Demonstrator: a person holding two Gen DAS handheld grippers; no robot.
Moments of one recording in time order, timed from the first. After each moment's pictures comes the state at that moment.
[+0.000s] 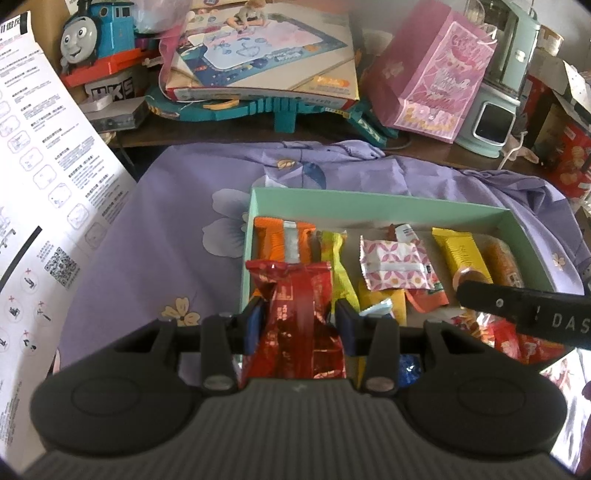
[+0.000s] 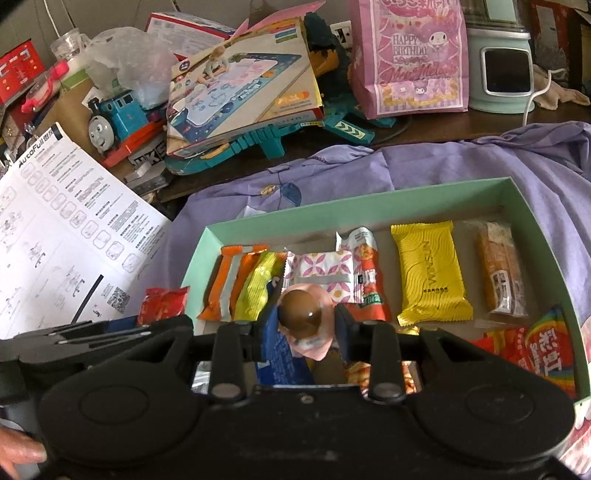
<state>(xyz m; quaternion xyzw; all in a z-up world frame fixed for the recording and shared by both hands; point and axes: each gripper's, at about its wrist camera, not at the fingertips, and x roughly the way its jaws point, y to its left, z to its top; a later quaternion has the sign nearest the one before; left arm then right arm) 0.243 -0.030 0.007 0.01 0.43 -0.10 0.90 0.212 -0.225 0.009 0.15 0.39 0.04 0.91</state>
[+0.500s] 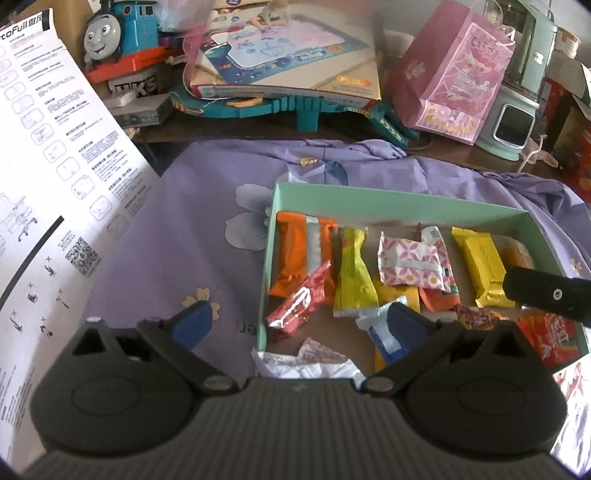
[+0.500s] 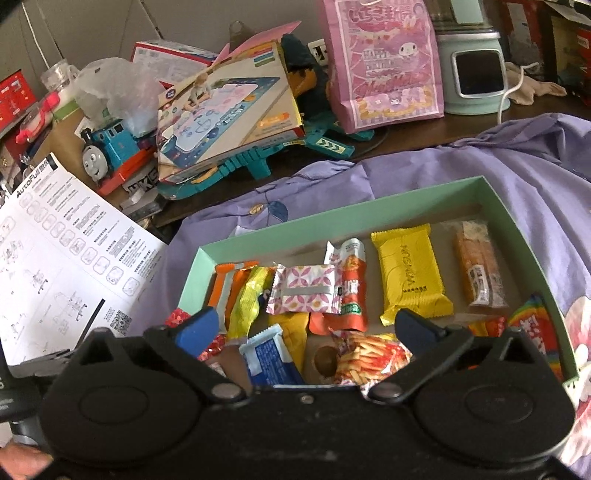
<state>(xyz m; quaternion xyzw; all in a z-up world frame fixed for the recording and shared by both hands) 0.233 -0.028 0.008 0.01 0.43 -0.06 0.90 0.186 -0.241 0.015 0.18 0.37 0.02 0.91</state>
